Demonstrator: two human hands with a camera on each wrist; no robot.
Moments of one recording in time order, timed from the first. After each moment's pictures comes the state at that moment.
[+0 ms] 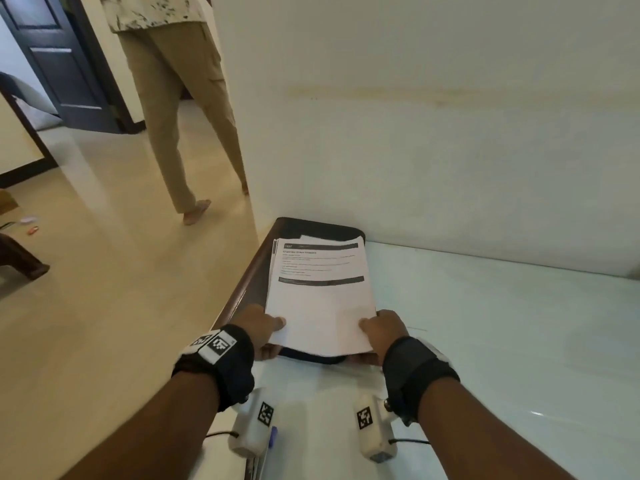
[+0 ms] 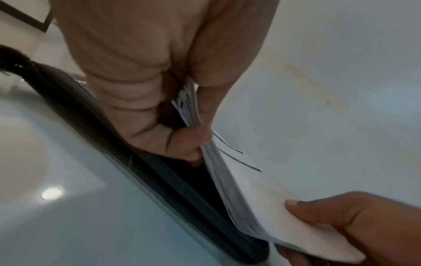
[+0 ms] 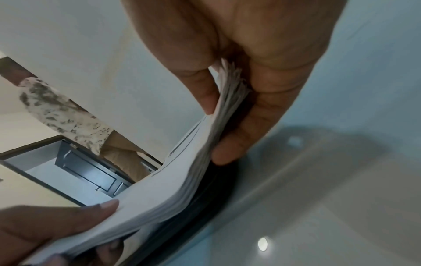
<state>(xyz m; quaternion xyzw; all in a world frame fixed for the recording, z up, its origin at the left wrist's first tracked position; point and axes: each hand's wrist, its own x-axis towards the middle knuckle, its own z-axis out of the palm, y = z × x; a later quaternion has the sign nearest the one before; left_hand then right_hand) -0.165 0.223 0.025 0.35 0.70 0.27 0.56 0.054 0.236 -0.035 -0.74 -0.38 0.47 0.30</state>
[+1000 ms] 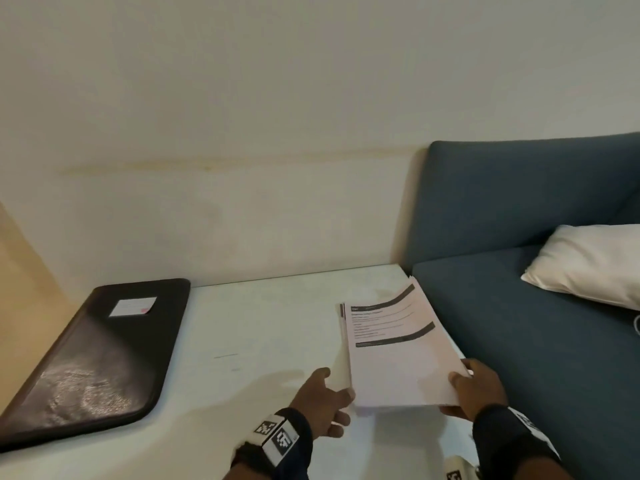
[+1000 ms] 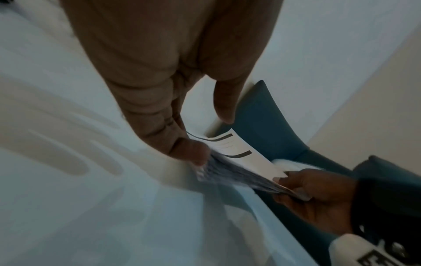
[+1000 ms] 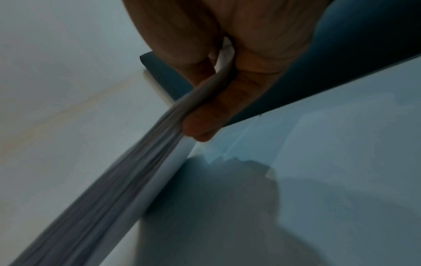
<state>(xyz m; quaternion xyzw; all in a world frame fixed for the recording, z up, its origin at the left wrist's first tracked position) 0.202 0.059 0.036 0.52 0.49 0.11 0.69 0.445 -0.042 0.023 -0.83 -0.15 0.28 0.46</state>
